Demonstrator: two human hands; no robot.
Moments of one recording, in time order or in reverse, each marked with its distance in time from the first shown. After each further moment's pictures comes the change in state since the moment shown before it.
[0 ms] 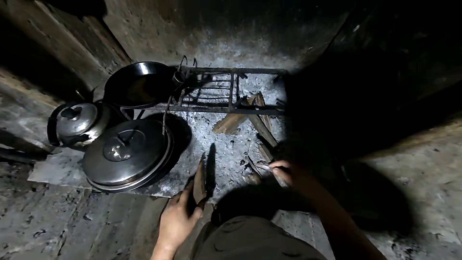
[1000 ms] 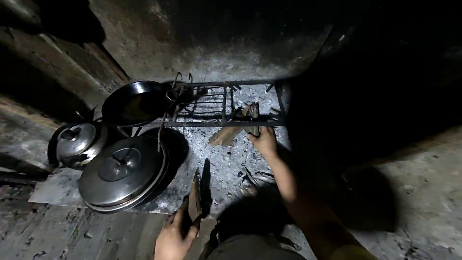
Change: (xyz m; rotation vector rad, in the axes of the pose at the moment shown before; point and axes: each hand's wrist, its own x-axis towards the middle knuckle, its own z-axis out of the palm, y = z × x) left_hand -0.005 0.000 0.002 -0.019 -0.032 -0.112; right_hand 0.175 -0.010 0.014 -0.130 0.517 0.157
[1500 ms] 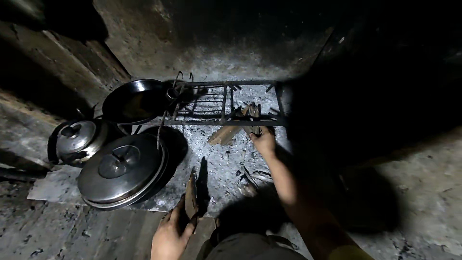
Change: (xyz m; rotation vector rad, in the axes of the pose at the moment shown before) left_hand -0.003 0.001 -0.002 0.014 0.021 -0.007; right_hand -0.003 0.004 0.003 0.099 0.053 0.034
